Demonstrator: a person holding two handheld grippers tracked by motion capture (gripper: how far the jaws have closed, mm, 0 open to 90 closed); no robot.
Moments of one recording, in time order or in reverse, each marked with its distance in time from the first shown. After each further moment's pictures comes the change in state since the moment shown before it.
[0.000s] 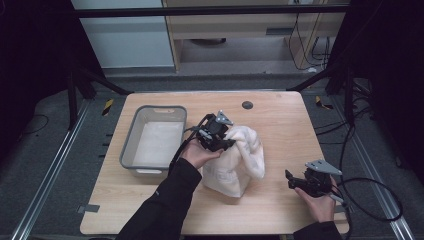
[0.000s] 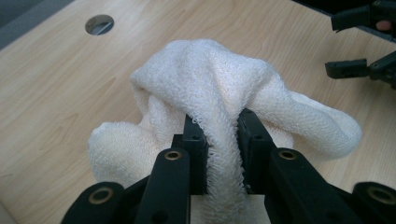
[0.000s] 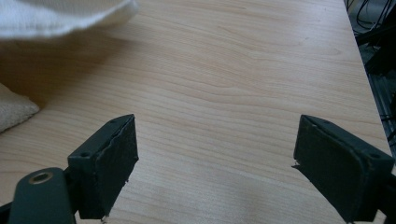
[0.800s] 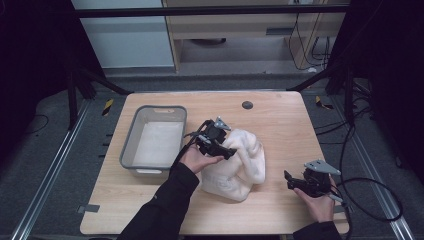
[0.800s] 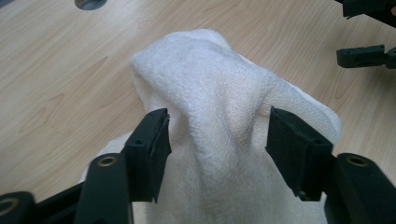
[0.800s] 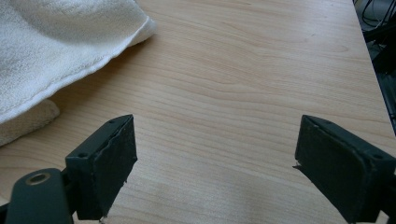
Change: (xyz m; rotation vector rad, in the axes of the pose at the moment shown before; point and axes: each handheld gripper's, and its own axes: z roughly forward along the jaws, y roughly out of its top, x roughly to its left) left arm 0.006 -0.017 0.007 0.012 -0.006 -0.038; right arm 0.002 -0.001 0.002 0.011 0.013 -0.003
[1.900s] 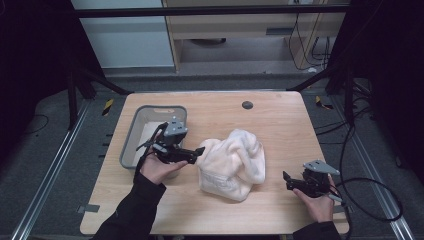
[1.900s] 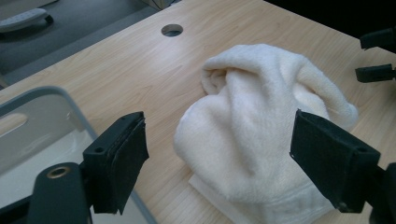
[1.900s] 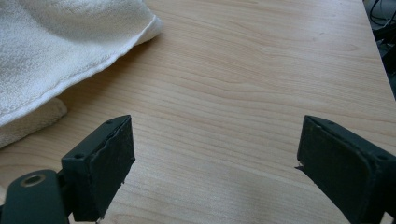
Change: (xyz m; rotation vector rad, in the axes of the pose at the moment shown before) left arm 0.021 -0.064 -0.094 -0.204 0.163 -0.068; right arm 0.002 -0.001 0.001 0.002 0.018 -0.002
